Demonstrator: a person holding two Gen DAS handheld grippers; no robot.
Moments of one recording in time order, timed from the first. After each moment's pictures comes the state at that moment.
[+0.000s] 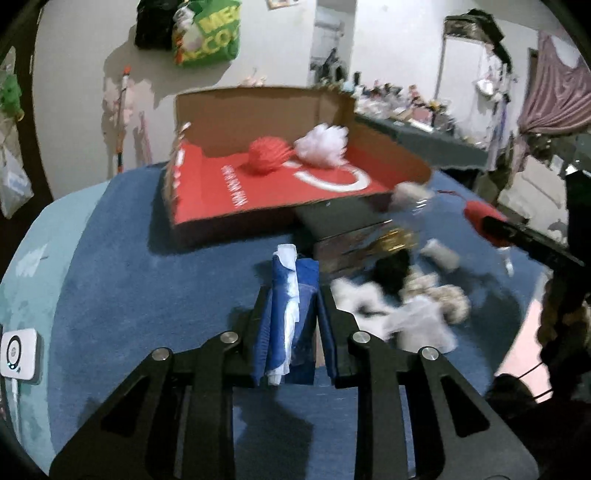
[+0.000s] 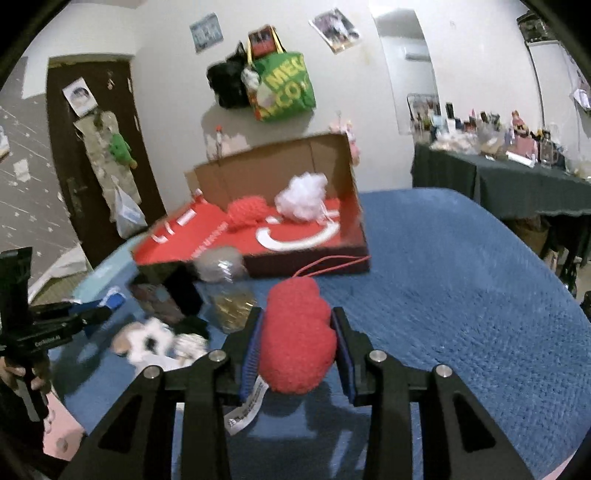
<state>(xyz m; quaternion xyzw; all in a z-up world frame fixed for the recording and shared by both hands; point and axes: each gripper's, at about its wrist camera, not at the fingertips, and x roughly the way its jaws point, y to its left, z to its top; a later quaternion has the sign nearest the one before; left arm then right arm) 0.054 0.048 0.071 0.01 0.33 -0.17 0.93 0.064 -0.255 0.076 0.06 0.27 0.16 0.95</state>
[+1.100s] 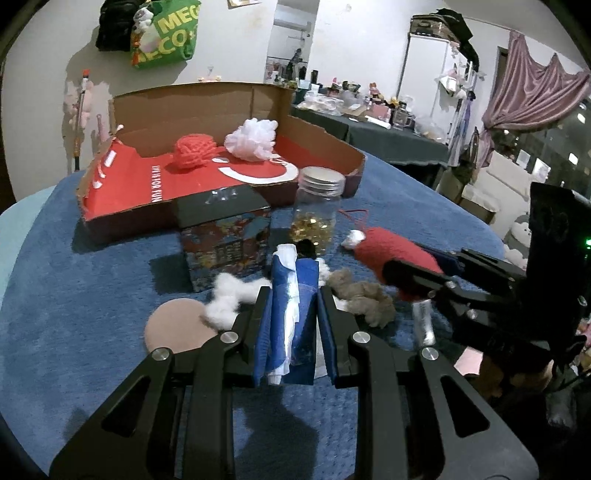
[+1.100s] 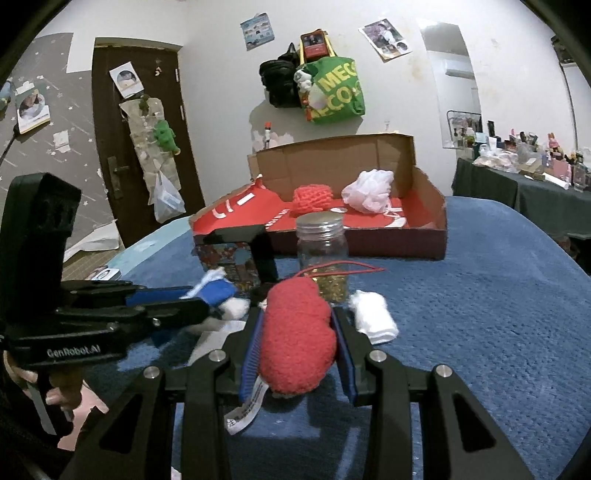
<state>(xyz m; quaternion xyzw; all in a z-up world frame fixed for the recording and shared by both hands) 0.040 -0.010 0.061 0.01 0.33 -0.23 0.91 0.032 -0.199 0.052 0.03 0.25 0.22 0.94</state>
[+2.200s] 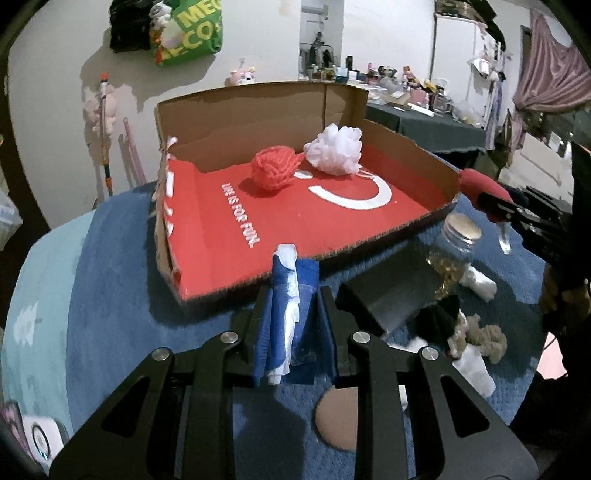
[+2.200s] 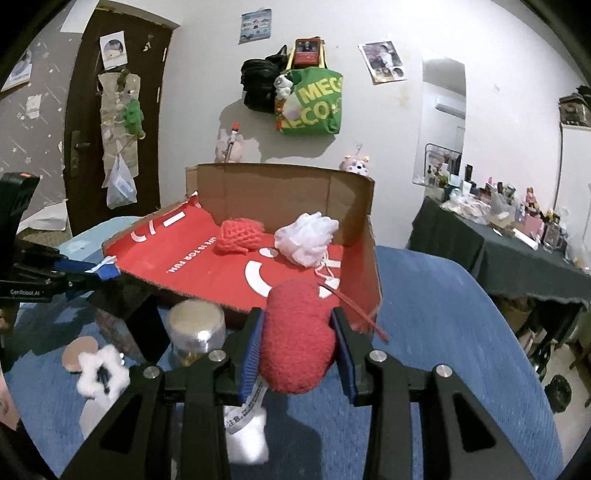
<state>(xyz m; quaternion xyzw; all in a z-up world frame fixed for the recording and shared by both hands) 0.142 0.055 0.084 0.06 0.36 -0.18 0.91 0.127 -0.219 0.094 -0.08 0.23 0.15 0.96</state>
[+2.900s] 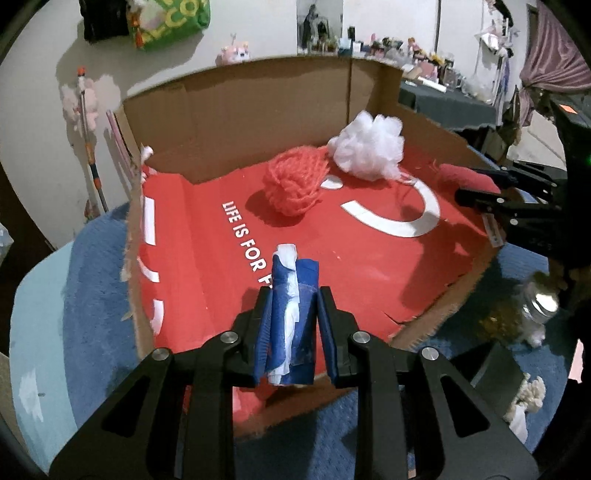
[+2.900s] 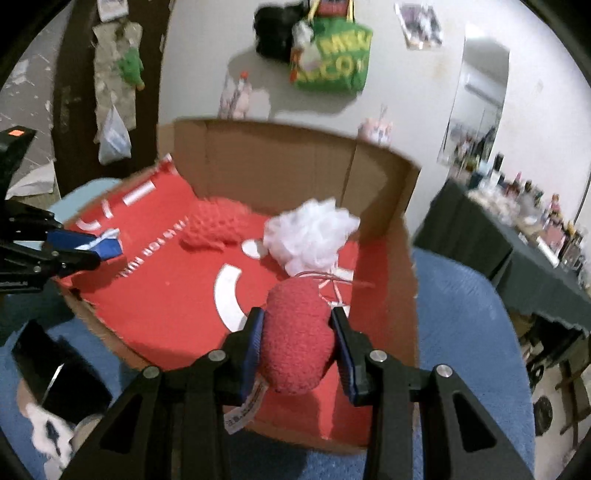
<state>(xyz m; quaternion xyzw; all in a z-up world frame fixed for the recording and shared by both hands) 0.254 0.043 0.074 0.09 0.42 -0.18 0.89 0.256 -0.185 0.086 -0.14 0.33 0.16 0.92</state>
